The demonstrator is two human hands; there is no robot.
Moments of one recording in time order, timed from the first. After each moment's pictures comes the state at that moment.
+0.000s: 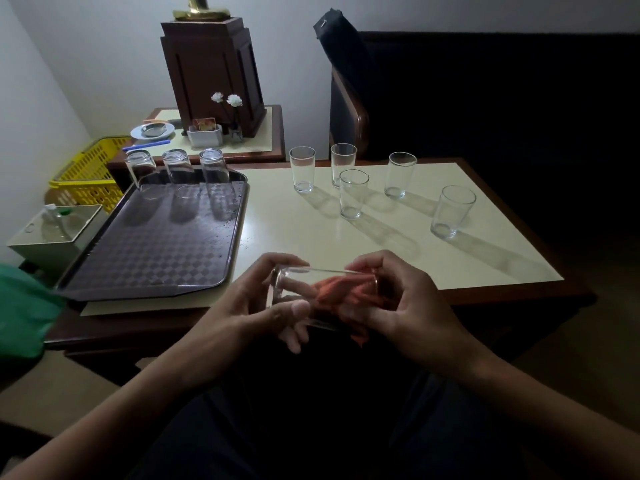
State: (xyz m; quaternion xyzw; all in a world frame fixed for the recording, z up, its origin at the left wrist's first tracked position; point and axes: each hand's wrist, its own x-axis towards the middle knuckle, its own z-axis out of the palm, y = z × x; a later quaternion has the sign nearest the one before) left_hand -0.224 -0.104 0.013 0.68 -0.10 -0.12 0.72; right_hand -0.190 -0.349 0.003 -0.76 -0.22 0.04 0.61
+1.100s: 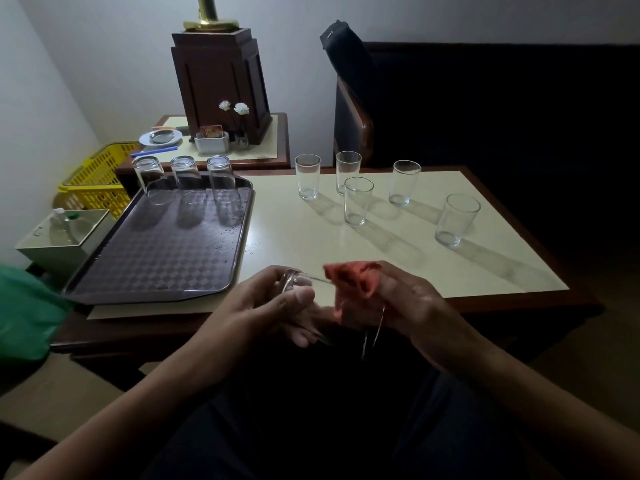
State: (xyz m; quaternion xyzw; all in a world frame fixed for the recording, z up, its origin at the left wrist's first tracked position) left_hand -0.223 -0.105 0.017 0.68 -0.05 -0.10 0.72; right_hand -0.181 -0.351 0.006 -0.67 -0.18 0.20 0.69
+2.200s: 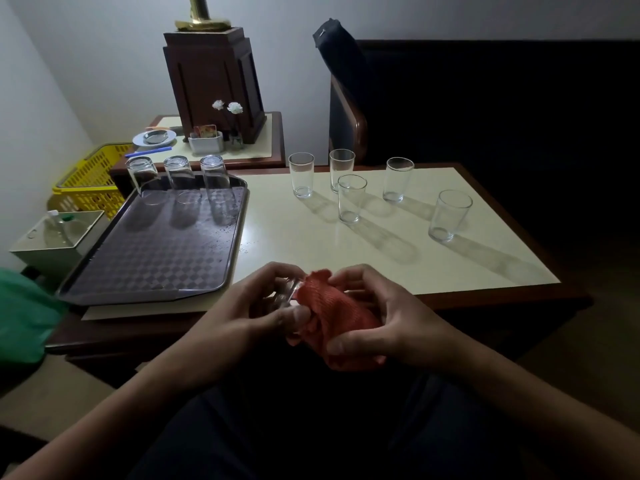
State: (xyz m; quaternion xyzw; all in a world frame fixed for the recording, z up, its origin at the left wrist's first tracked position) left_hand -0.224 -0.101 0.011 0.71 -0.09 -0.12 0.68; right_hand -0.188 -0.351 0.003 -0.75 -0.21 0.23 0.58
